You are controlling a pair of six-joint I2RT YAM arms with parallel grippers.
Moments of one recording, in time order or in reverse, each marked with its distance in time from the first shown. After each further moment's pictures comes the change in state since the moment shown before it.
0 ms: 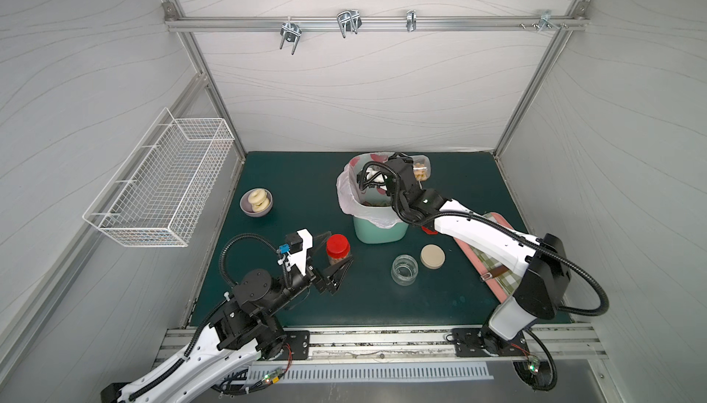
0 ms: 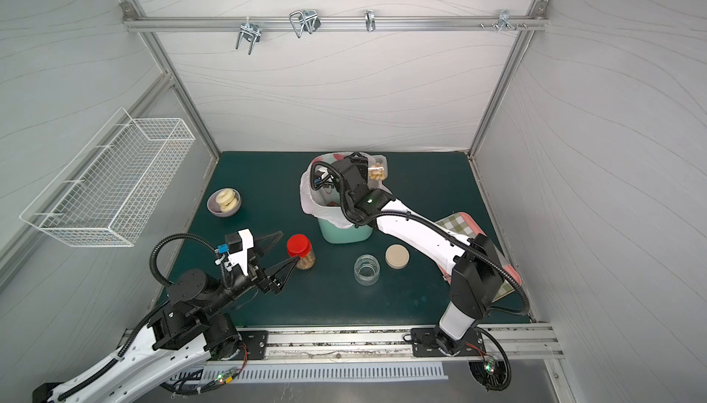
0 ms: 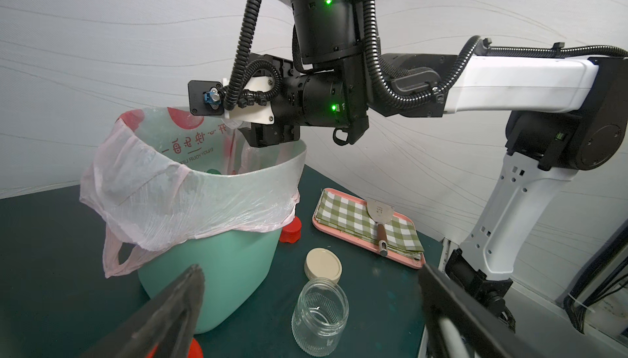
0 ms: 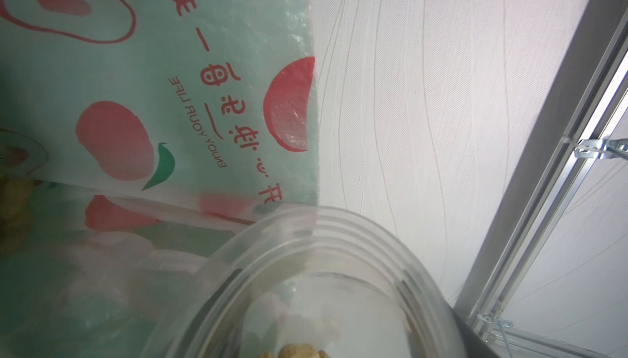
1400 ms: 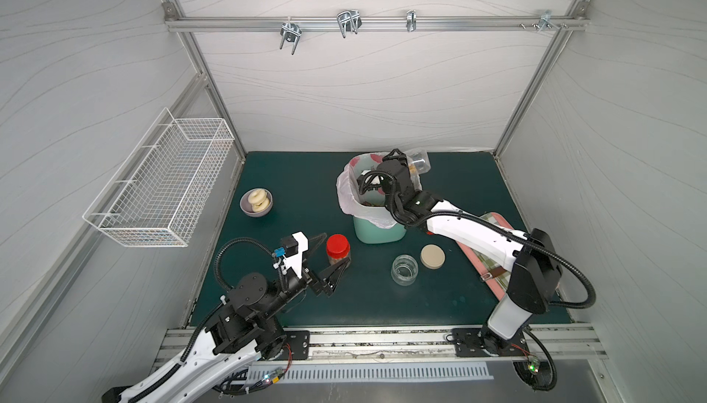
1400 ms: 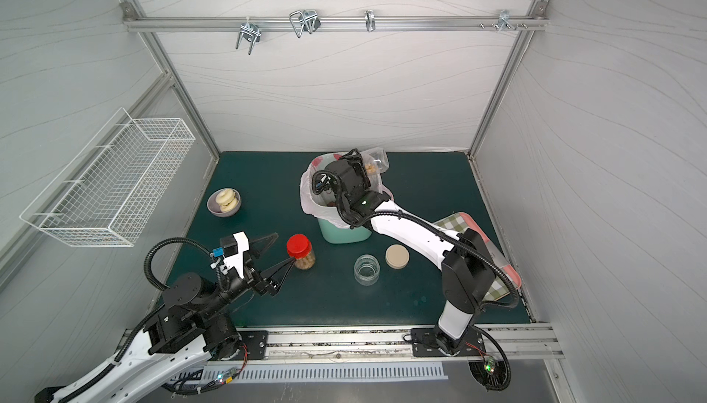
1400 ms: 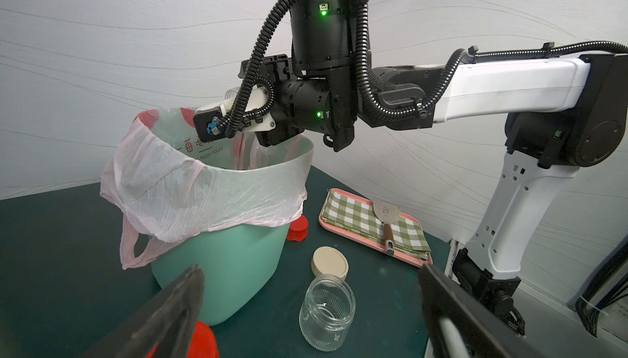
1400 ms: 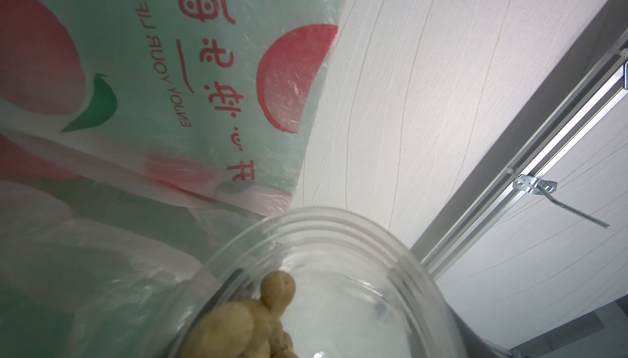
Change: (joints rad) left arm 0.000 -0.055 -0.009 -0.045 -0.022 0.009; right arm 0.006 0.049 -0.020 0.151 0.127 -0.328
